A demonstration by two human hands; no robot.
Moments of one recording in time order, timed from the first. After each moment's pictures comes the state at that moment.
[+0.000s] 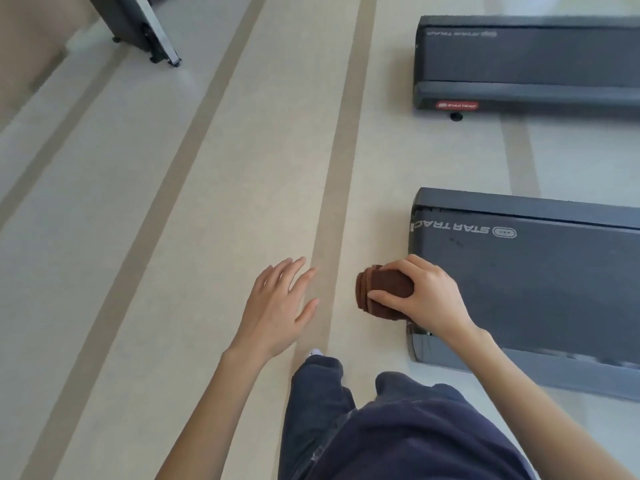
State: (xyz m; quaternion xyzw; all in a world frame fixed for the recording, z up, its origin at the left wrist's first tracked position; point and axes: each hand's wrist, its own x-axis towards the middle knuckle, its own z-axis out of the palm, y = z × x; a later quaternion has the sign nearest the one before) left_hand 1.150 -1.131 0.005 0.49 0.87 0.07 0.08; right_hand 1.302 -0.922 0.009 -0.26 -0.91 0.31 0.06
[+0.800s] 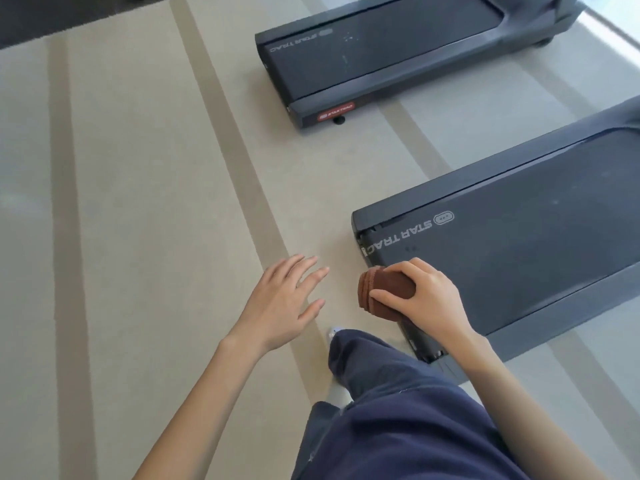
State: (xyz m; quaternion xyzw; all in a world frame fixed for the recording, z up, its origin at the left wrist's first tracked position) left_hand 0.890 -0.838 0.001 0.76 0.64 0.03 0.11; right_hand 1.135 -0.757 -0.009 -0.53 -0.79 0.29 0.11
